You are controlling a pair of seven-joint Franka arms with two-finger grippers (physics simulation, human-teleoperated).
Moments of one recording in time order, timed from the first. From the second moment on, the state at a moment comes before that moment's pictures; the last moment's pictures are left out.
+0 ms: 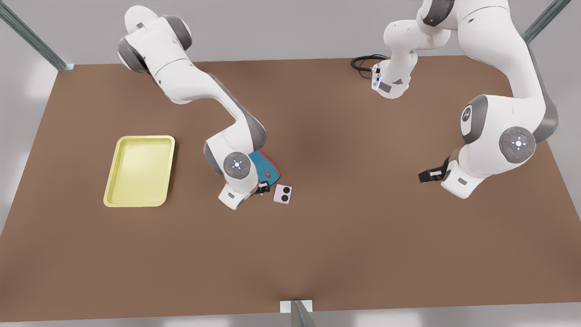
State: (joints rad) left arm -0.02 0.36 -0.14 -1.32 0.04 1.52 -0.30; right arm 0.49 0.68 0.10 -1.33 -0.07 1.94 0.50
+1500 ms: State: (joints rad) left arm -0.02 0.42 -0.13 -1.32 0.04 1.54 -0.11; right arm 0.61 0.93 0.16 -1.38 -0.26 2.36 1.11
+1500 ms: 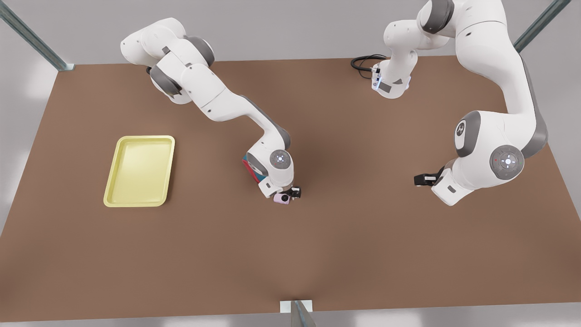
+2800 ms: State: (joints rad) left arm -0.02 0.43 -0.13 -1.32 0.03 1.55 -0.11; right arm 0.19 0.59 0.25 -1.77 -0.23 2.33 0.97
